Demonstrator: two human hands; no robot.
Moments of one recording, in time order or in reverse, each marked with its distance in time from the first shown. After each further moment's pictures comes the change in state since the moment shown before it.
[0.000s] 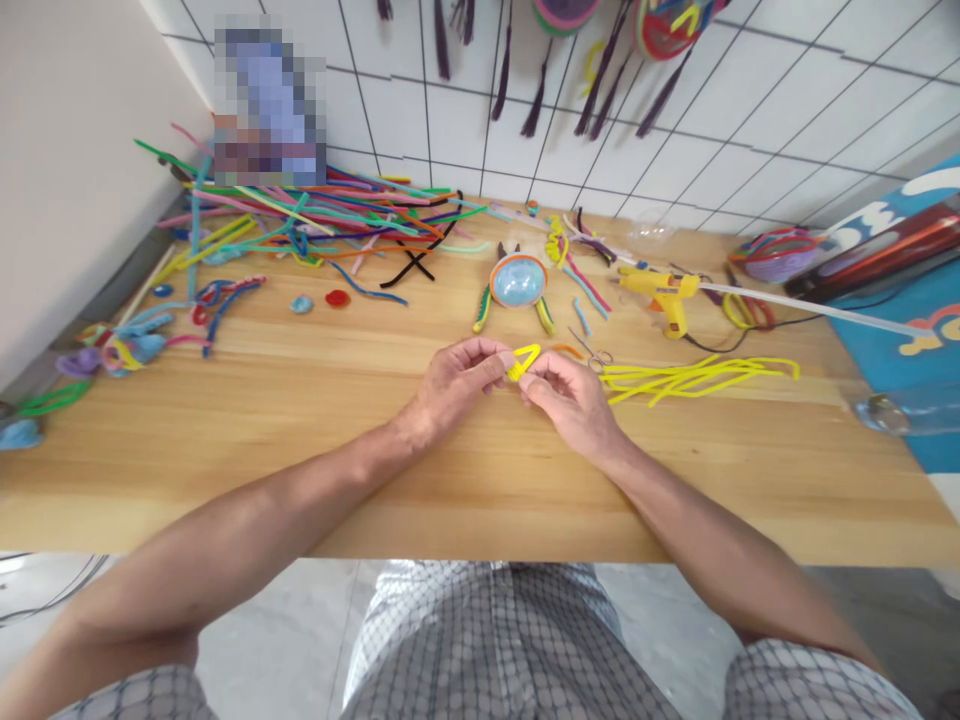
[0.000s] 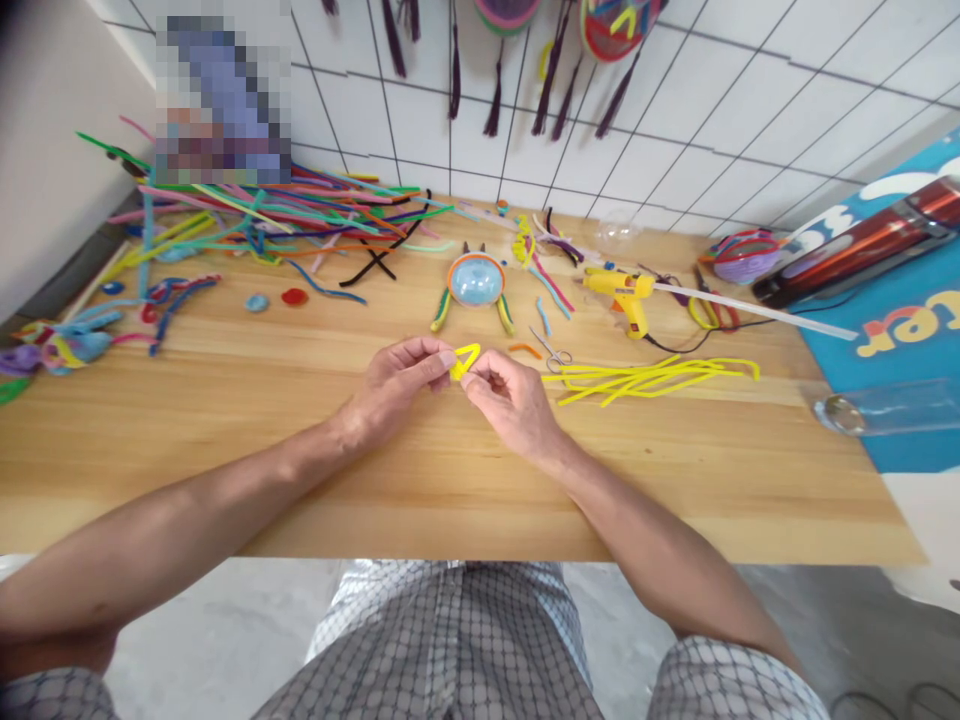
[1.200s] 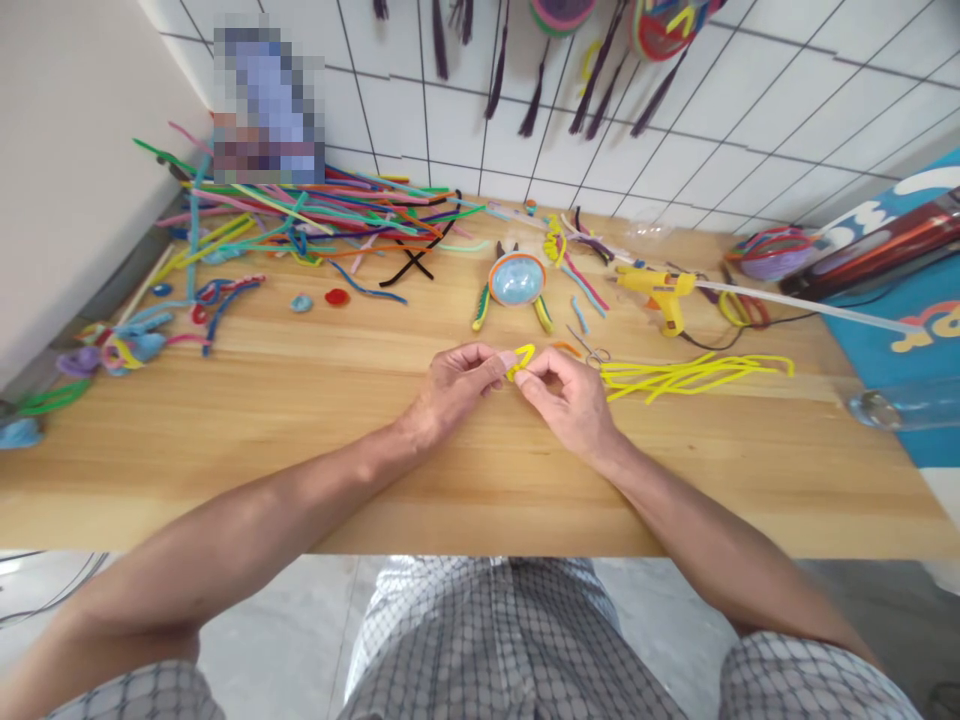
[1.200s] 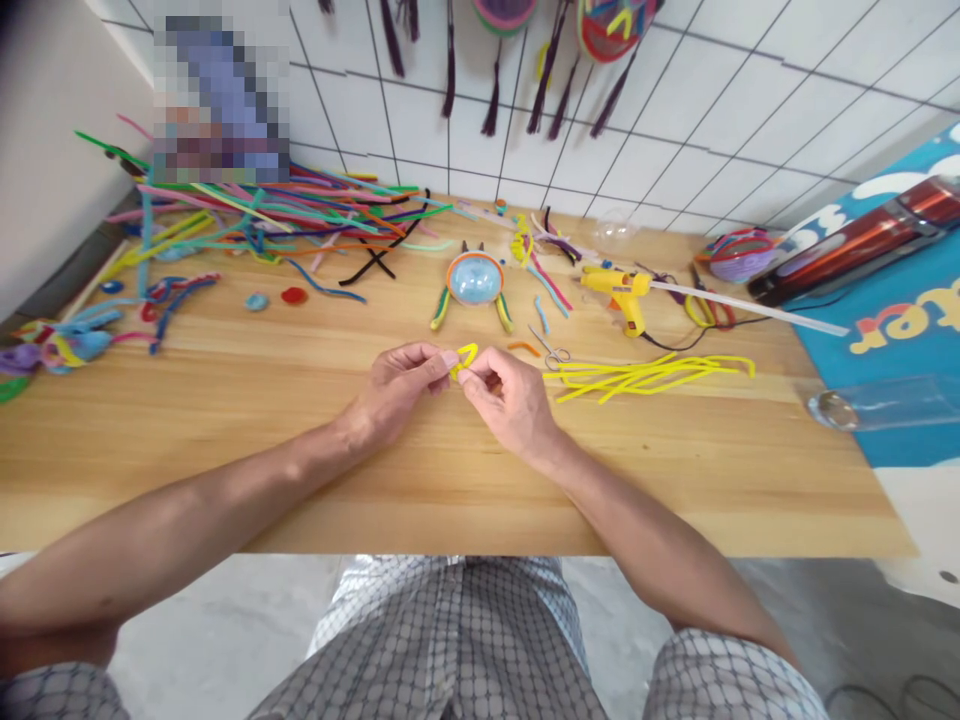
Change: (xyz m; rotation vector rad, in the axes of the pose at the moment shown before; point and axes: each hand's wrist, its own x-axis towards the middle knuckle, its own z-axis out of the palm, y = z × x) left_hand -0.003 -0.009 0.004 0.006 0.049 -0.012; right_hand -0.001 -0.001 0.001 -0.177 0.092 -0.224
